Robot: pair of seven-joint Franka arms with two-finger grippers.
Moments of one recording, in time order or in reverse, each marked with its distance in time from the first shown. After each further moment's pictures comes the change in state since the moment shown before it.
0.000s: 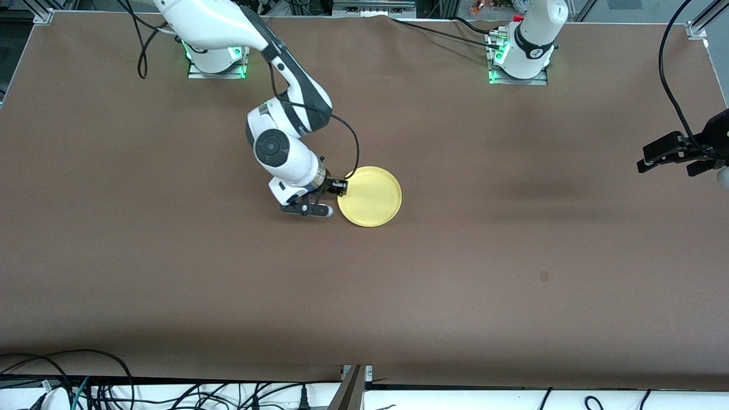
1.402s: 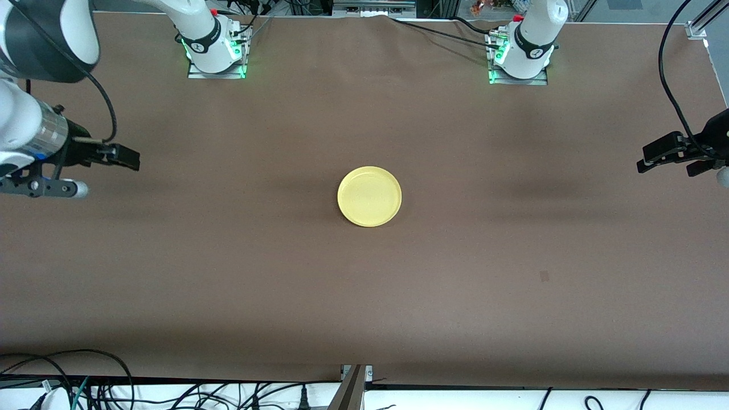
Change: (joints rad) left arm 0.000 0.001 -0.001 0.002 0.000 0.000 0.000; right arm 0.009 -0.316 -0.601 0.226 -0.180 -0.749 -0.537
